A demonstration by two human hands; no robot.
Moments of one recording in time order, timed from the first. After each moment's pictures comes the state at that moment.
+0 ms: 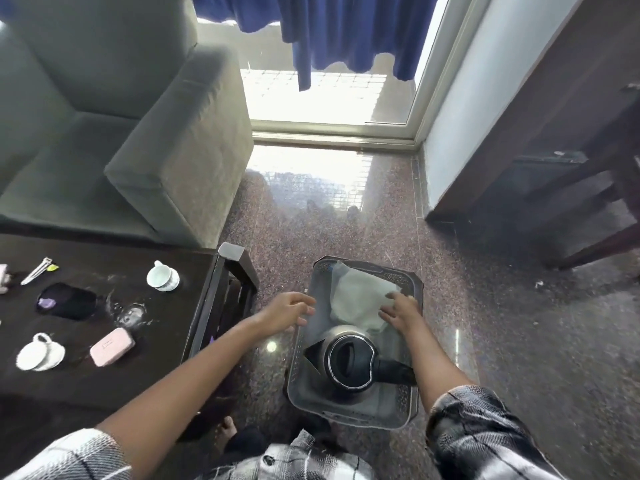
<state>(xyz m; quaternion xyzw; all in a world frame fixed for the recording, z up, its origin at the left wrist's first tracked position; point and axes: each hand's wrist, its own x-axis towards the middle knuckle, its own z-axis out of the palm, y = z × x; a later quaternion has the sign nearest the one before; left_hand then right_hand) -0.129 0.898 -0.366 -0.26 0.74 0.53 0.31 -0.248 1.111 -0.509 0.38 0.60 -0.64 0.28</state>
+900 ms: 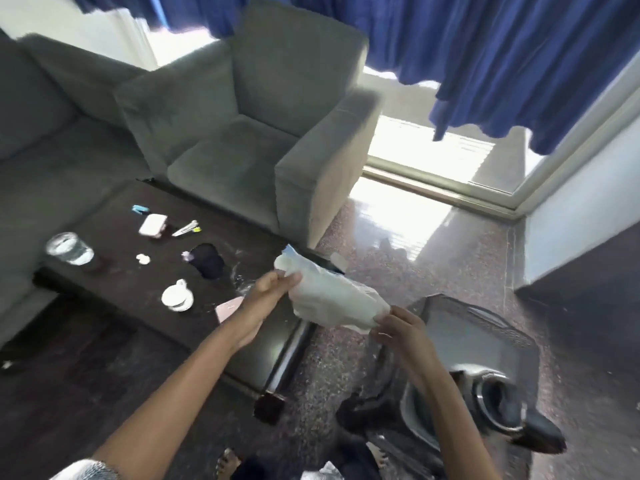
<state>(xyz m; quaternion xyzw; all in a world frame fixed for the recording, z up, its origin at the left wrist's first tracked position) 0.064 0.690 -0.305 -0.35 0.62 0.70 -0.05 -0.056 0.893 -0.347 -0.02 0.62 -0.68 0.40</state>
